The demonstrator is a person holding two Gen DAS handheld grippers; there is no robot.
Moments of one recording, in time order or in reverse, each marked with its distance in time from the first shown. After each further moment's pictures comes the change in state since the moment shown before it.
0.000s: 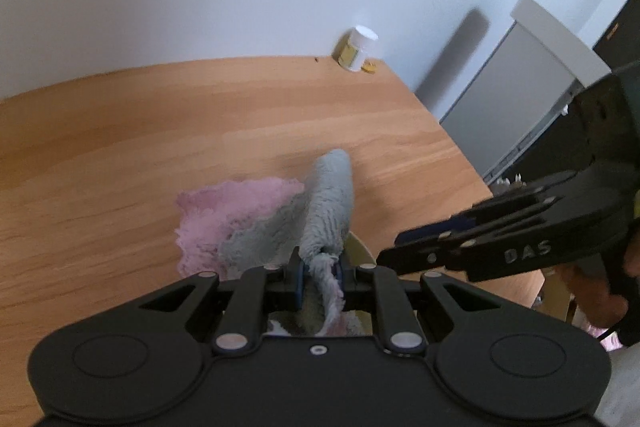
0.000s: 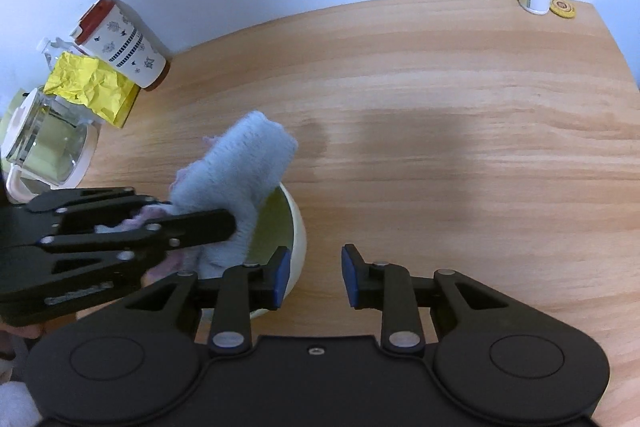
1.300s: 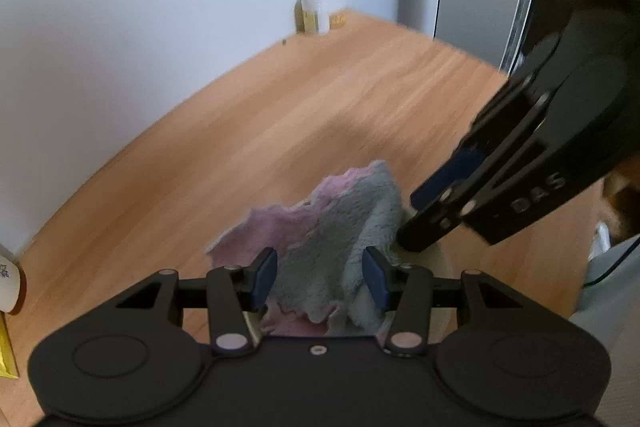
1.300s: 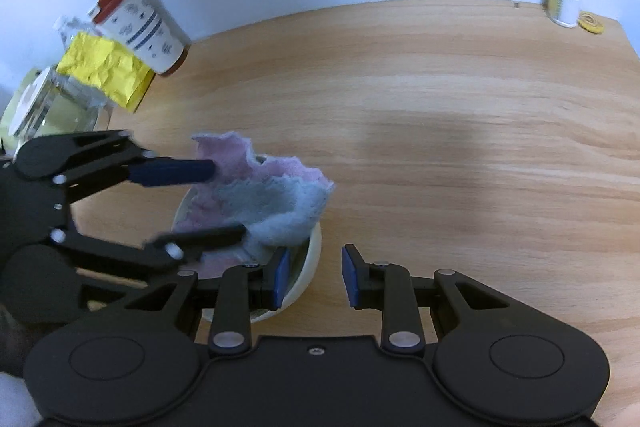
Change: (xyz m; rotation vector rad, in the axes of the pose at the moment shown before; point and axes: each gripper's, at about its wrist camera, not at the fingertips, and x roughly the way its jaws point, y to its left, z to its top) left arm 0.016 -0.029 0.002 0.461 0.095 0.193; right arm 0.003 0.011 -0.001 -0.094 0.024 0.031
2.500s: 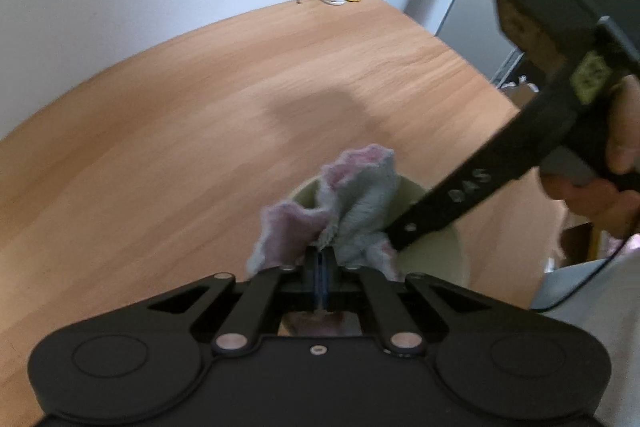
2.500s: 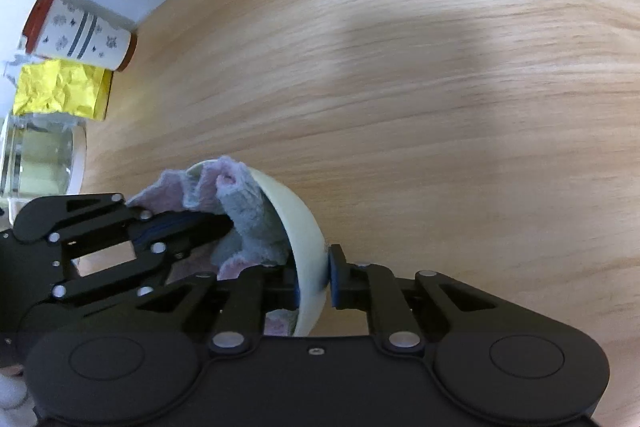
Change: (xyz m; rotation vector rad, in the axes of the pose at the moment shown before) left arm -0.013 0.033 -0.023 -0.213 0.065 -0.202; right arm 0.043 -0.021 0.005 0.312 0.220 0.057
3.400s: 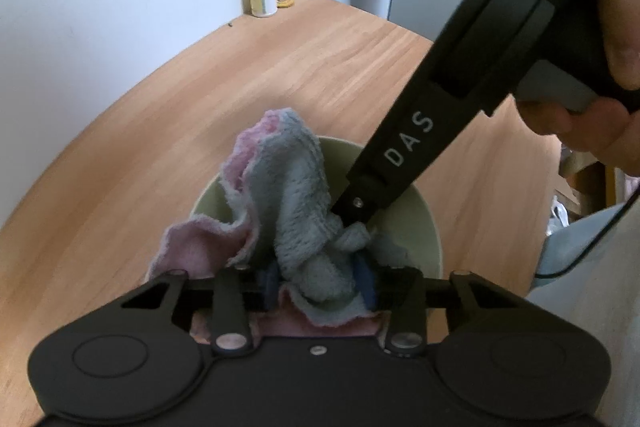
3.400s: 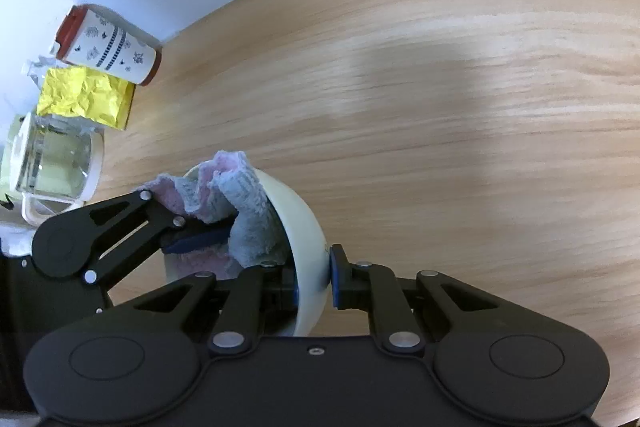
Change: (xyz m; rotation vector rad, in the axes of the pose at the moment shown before) left arm 0.005 -0.059 0.007 0.244 0.005 0.079; right arm -0.034 0.014 0.003 -0.068 -0.093 0.000
